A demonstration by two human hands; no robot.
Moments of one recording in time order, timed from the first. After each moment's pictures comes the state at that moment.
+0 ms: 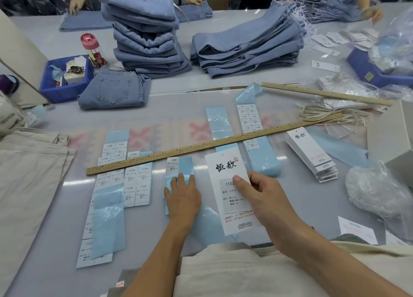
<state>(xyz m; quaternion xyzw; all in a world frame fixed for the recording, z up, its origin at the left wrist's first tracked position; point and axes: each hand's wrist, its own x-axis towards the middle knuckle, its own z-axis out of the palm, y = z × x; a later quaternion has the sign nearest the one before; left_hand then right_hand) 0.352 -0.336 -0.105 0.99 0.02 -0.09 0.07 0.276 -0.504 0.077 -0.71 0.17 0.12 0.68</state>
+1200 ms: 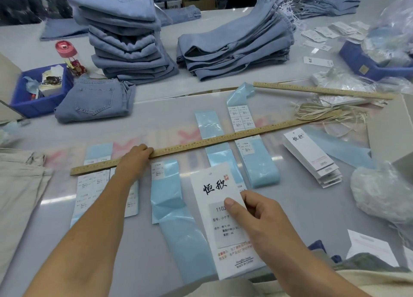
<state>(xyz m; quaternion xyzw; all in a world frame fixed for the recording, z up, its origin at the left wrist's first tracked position) 0.527 -0.220 -0.085 0.99 -0.13 -0.06 -0.01 0.279 -0.508 0.075 -0.70 0.15 0.14 0.68</state>
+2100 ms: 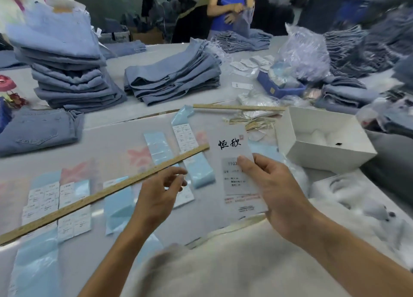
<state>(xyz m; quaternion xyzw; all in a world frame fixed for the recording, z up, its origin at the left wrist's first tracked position) 0.311 -0.404 0.086 0.81 -0.13 -0.05 0.56 0.211 -0.600 0.178 -0.67 0.18 -0.05 0.72</state>
